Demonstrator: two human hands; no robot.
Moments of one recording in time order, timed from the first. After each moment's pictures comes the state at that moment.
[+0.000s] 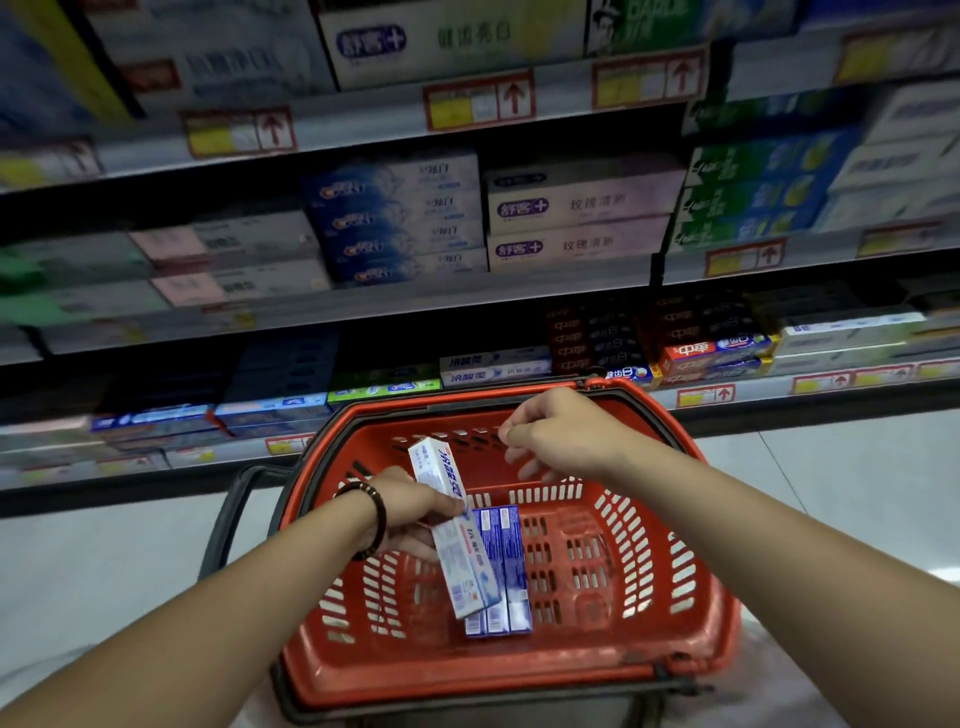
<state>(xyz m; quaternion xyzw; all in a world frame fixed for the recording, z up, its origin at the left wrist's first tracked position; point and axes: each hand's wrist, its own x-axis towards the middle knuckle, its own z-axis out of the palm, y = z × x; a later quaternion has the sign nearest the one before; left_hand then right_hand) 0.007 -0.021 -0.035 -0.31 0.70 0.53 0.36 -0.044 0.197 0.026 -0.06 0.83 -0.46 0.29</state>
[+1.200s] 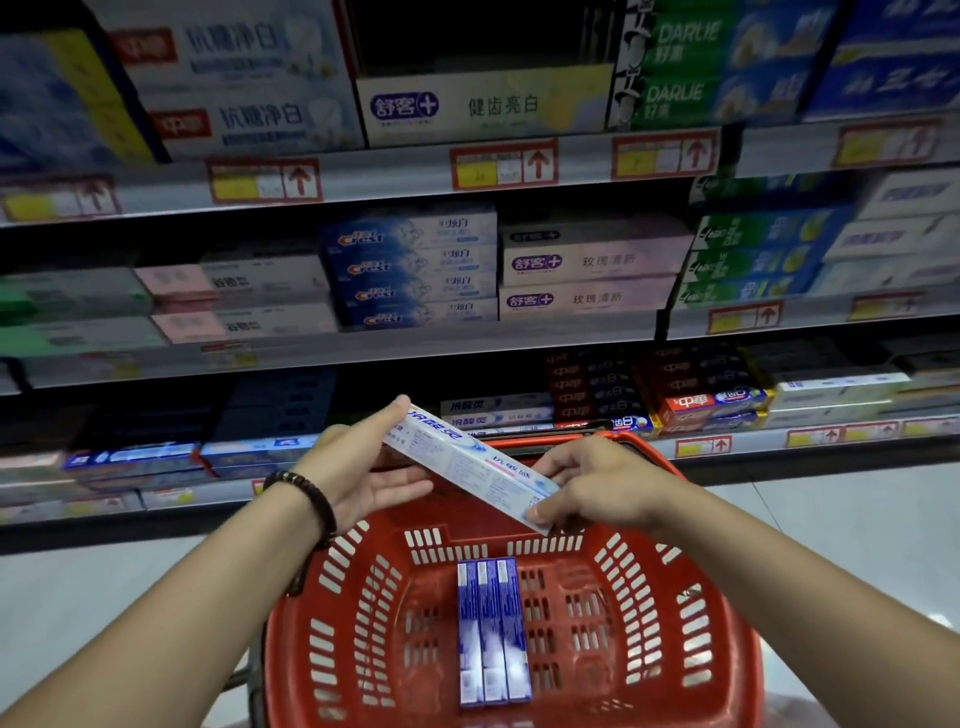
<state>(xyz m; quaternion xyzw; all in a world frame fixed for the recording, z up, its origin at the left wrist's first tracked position) -0.026 -0.048 0.060 -0.32 0.57 0.74 0.13 -0.061 0.214 0.034 -0.06 0.81 -0.47 0.35</state>
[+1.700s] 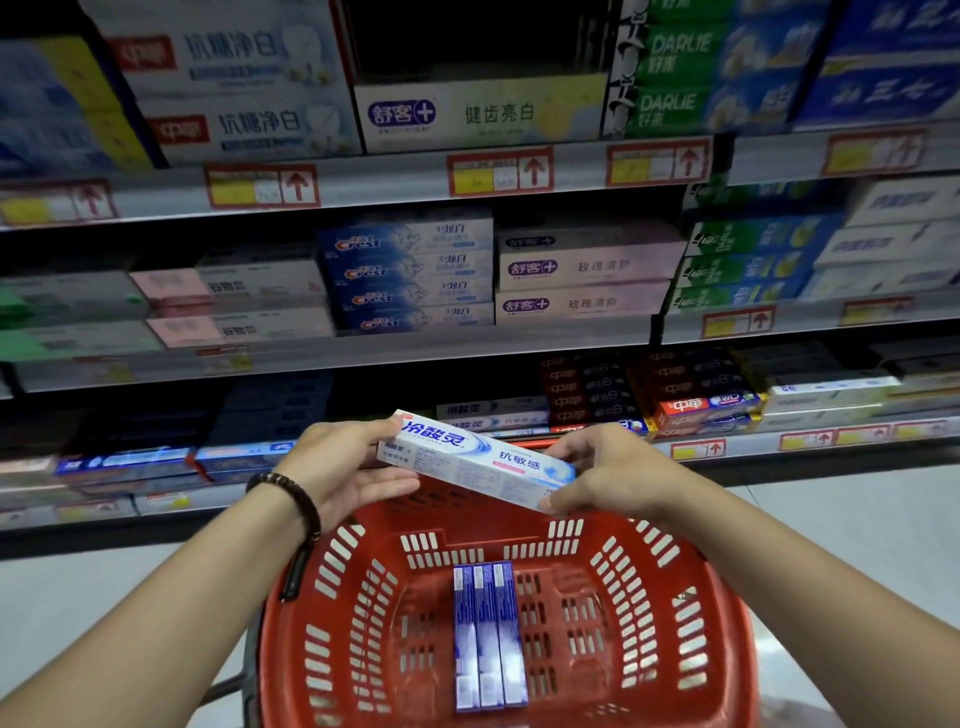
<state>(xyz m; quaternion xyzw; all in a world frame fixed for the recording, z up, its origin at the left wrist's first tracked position) -0.029 -0.059 0.062 -0.33 0.60 0.72 0.11 -0.072 0.227 0.032 -0.04 0.83 -0.47 0.28</state>
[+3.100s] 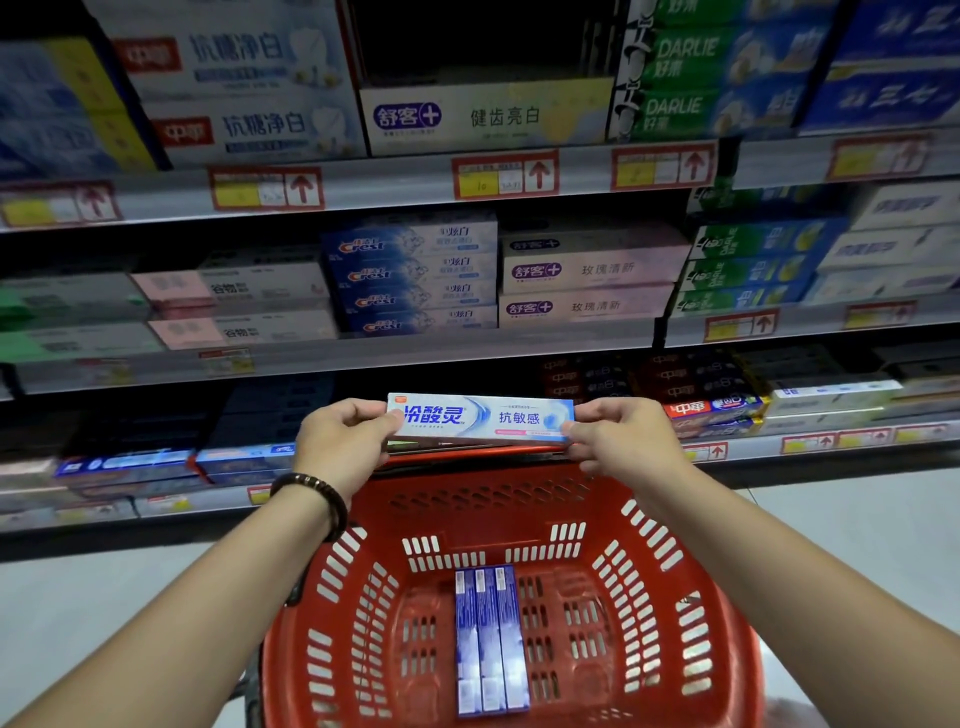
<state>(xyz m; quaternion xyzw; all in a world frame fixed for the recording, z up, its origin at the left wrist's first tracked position) -0.048 -0.066 0.029 -0.28 0.73 0.62 -0.07 -0.091 0.217 0.019 0.09 0.78 -0.61 0.09</state>
